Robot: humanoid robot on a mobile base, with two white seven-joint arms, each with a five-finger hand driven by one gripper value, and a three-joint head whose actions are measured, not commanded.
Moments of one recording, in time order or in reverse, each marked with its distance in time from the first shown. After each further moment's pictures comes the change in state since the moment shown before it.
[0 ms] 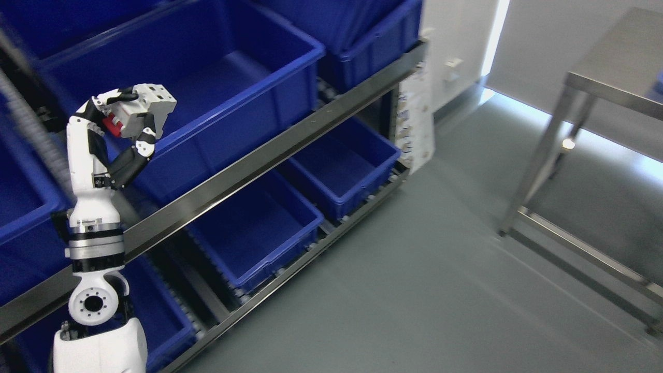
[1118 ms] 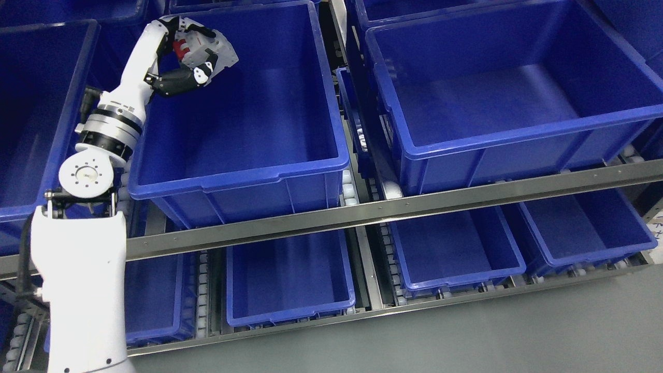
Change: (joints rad) left arm -0.430 0.159 -0.217 0.281 -0.207 0.355 -0.289; right arm 0.000 0.000 0.000 0.000 0.000 0.000 0.000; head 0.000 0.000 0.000
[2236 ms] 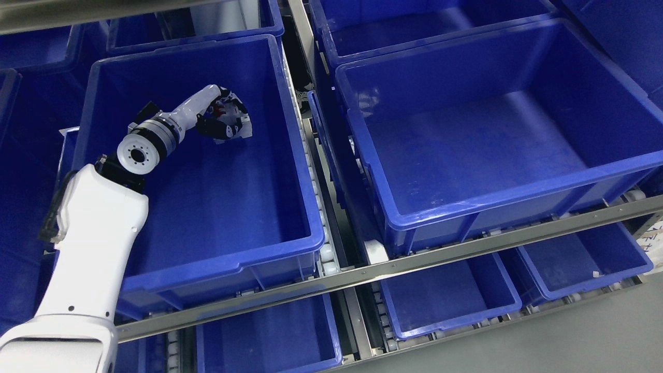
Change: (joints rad) left arm -0.189 0.061 -0.288 0.530 -0.164 -0.020 -0.029; right arm 0.000 0.000 0.000 0.000 0.000 0.000 0.000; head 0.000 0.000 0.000
